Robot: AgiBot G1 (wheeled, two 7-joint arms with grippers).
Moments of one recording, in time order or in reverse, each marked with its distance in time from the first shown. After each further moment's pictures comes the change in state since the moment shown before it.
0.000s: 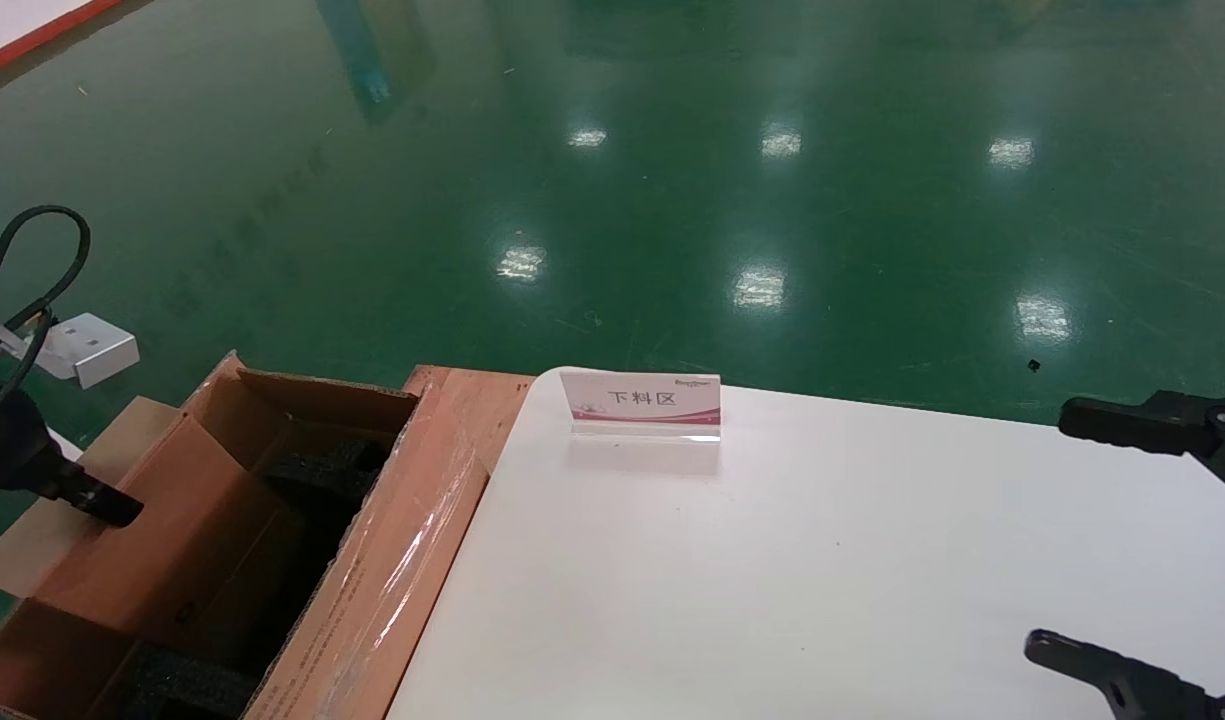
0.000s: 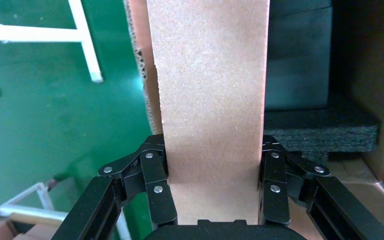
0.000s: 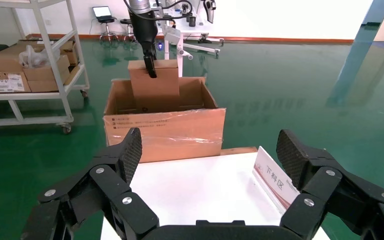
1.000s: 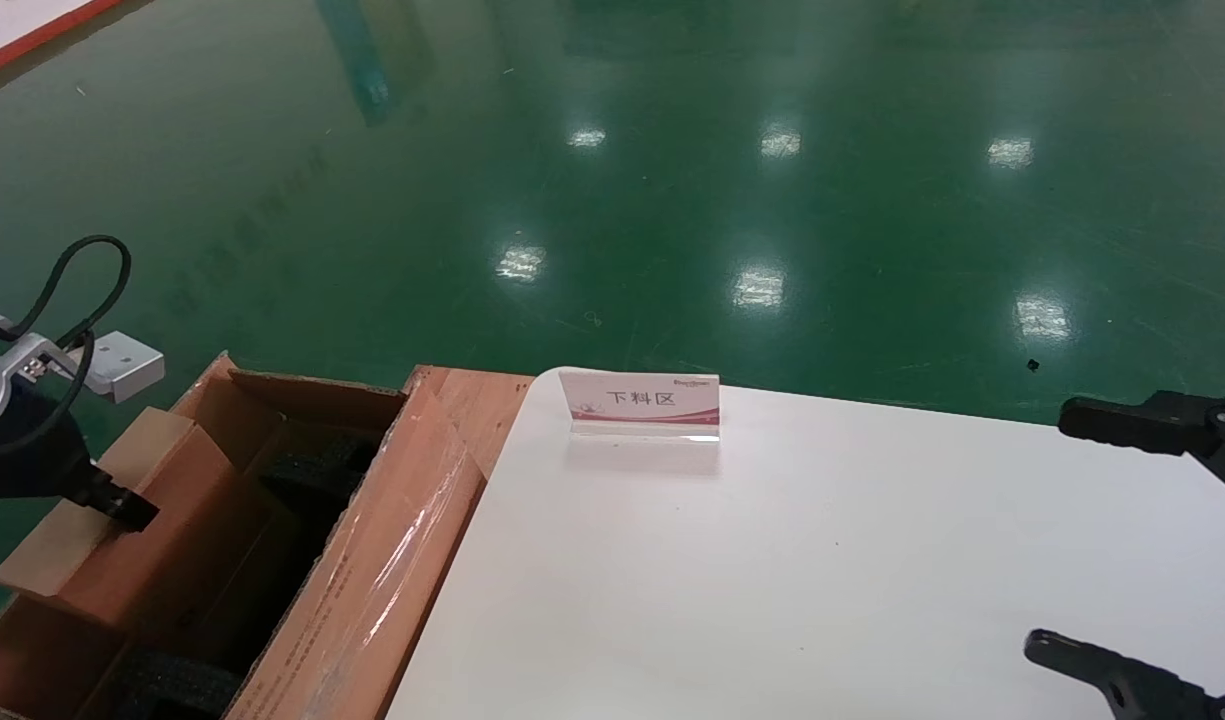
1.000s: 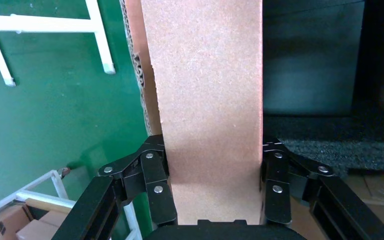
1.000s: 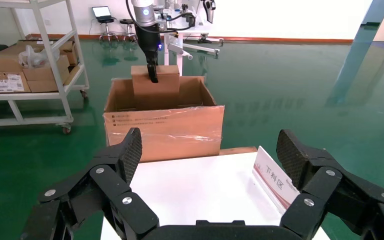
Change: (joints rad) left arm 0.144 0.052 0.031 0.044 0.034 -0.117 -0.082; right arm 0.000 0.001 -0.002 0.000 0.001 0.001 -0.001
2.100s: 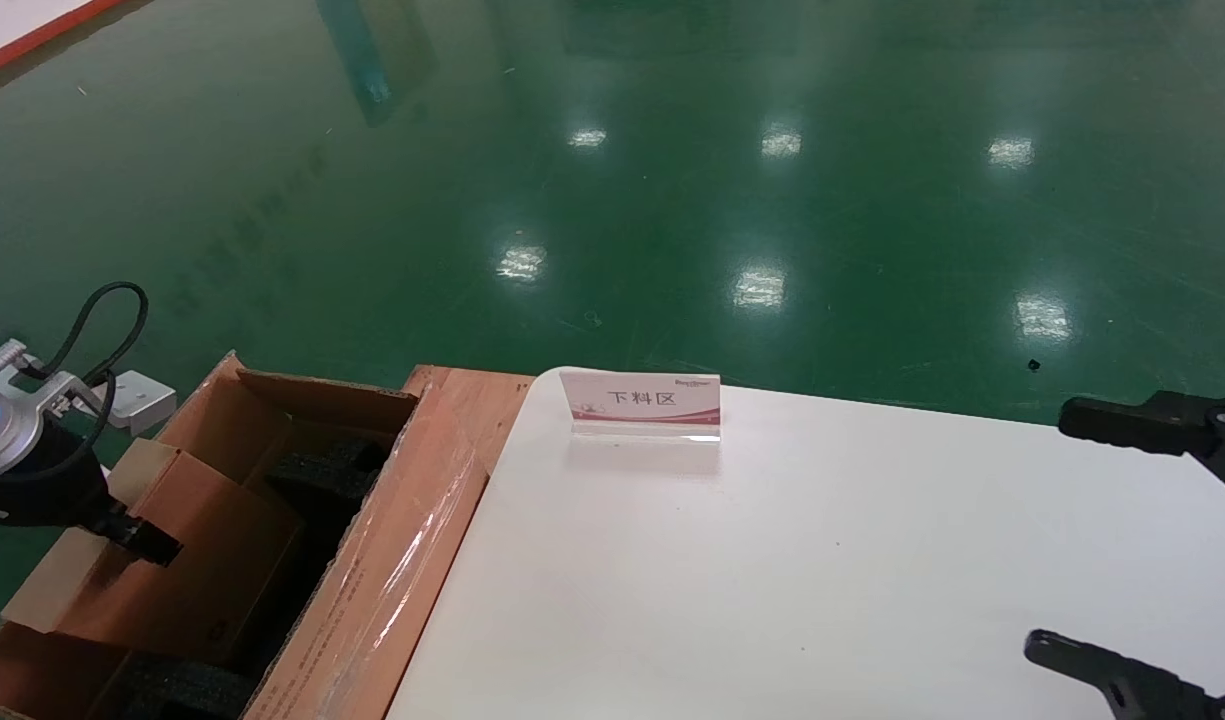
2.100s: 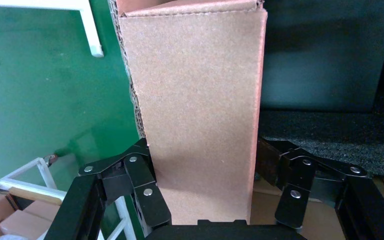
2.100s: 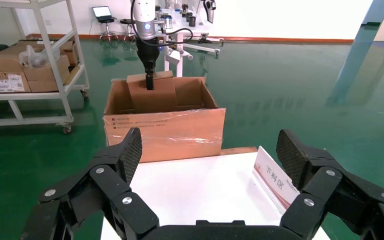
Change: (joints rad) left arm 0.171 0.041 0.006 0.168 -0.095 -0.095 0.069; right arm 0.000 0.001 -0.001 0.000 0.001 0.001 -0.001
